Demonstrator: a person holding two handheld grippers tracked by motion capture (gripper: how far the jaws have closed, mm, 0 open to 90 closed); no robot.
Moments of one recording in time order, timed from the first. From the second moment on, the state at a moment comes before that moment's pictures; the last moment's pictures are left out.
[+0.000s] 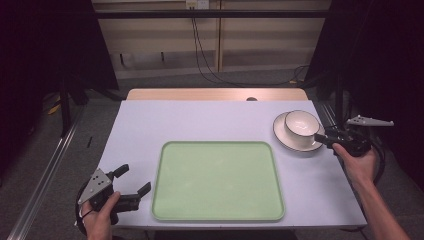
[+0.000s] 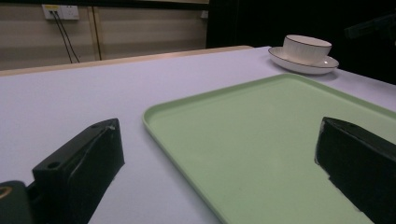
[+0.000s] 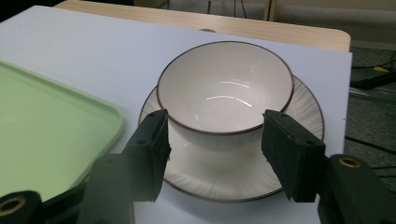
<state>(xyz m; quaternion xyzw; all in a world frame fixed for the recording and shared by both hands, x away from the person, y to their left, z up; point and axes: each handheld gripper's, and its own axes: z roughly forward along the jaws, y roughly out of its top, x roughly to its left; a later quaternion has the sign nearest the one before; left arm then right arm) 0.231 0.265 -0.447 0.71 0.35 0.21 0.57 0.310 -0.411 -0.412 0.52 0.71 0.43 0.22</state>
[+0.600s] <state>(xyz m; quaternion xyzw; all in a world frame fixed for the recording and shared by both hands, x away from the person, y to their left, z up) 0.231 0.265 -0.447 0.71 0.35 0.21 0.57 0.372 -0.417 -0.415 0.55 0.72 0.37 0.20</state>
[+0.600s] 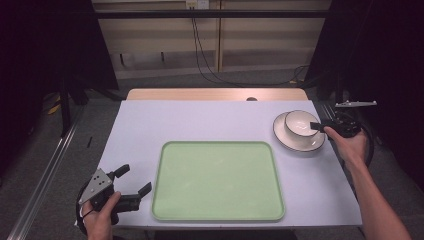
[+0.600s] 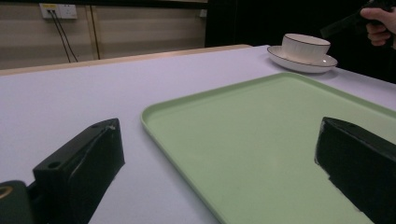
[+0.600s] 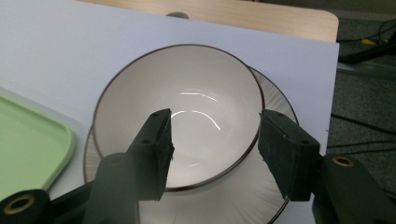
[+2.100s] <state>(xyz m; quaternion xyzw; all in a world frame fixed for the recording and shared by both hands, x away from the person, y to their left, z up) 0.232 0.265 -0.448 0.71 0.35 0.21 0.57 0.401 -0.410 -0.450 0.61 0.70 0.33 0.20</state>
